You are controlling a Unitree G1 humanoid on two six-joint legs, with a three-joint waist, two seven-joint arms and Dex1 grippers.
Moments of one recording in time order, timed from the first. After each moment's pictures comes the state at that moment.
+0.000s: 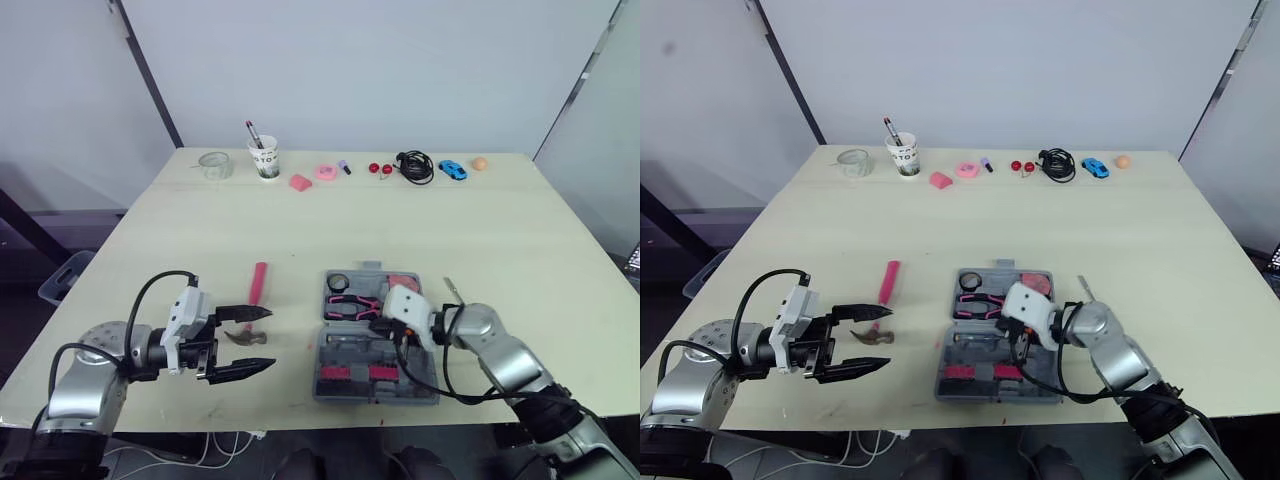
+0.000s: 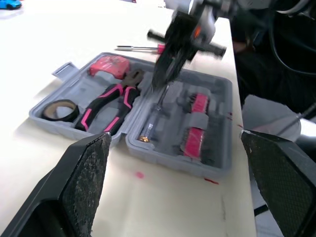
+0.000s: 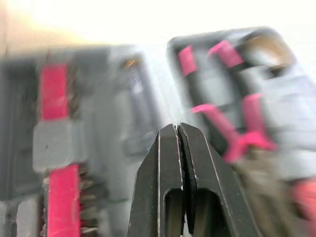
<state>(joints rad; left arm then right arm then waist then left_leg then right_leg) -0.05 0.79 0.18 0.05 -0.54 0.12 -1.43 -0.36 -0.42 0.31 -0.13 0.02 0.41 0.92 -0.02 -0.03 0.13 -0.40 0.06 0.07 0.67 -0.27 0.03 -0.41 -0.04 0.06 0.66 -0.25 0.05</state>
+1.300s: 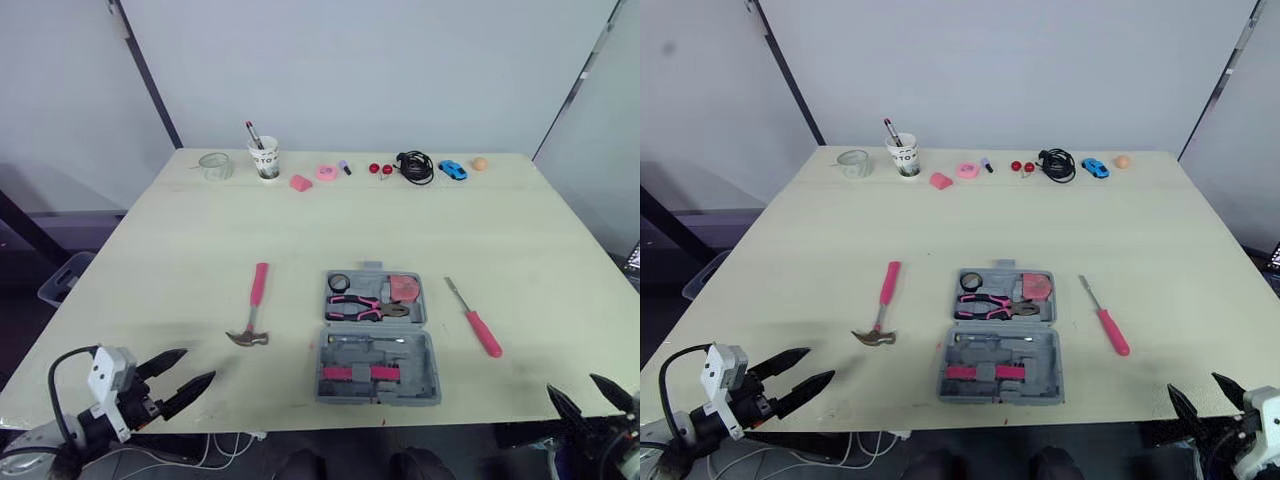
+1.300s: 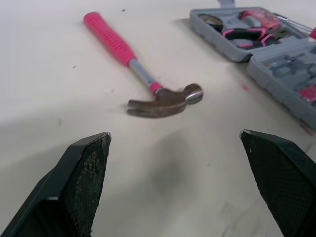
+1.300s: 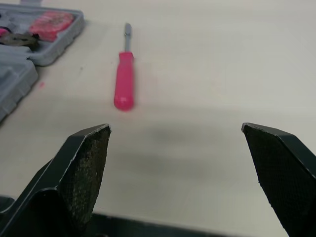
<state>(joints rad) 0.30 0.68 0.46 0.18 -0.53 0.06 -1.14 0.62 -0.35 -0.56 -0.21 0.47 0.05 0.76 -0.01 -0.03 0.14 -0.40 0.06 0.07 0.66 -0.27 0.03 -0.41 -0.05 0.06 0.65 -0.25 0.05</state>
